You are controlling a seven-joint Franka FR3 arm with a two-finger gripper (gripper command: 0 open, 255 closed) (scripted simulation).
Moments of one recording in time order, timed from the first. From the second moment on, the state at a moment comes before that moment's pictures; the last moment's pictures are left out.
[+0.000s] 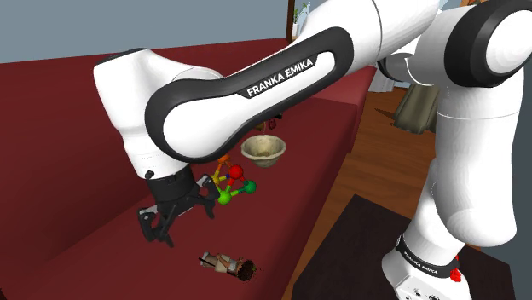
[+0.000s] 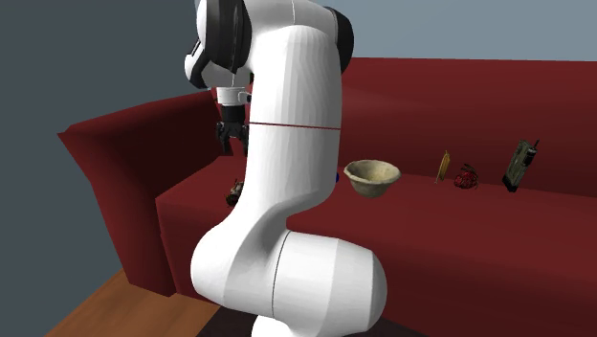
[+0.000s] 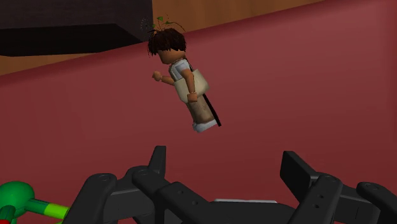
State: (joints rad) arm 0.23 0.31 0.61 -1.72 -0.13 1.85 0.97
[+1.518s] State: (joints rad) arm 0.24 0.25 0.62 -1.94 -0.16 1.96 1.02
